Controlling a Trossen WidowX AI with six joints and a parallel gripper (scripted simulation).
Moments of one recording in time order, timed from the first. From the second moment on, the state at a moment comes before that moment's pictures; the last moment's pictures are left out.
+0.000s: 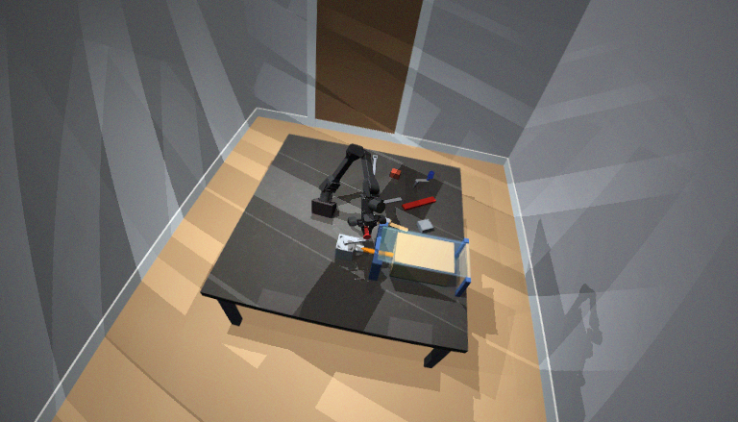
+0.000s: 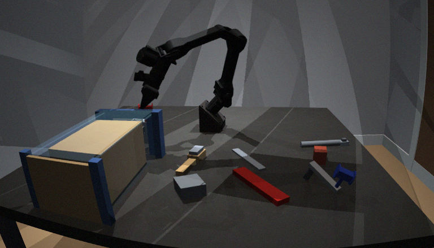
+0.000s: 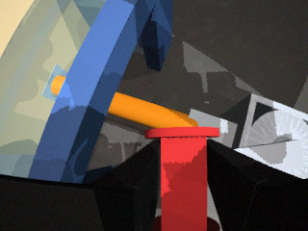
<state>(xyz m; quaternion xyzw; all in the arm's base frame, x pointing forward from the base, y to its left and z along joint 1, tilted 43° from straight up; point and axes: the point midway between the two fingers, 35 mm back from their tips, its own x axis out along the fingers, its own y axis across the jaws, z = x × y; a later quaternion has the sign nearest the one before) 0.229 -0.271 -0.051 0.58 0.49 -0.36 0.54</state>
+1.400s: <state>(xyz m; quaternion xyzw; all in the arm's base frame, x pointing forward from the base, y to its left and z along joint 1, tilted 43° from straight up) 0.207 -0.241 -0.032 0.59 0.49 -0.35 0.54</state>
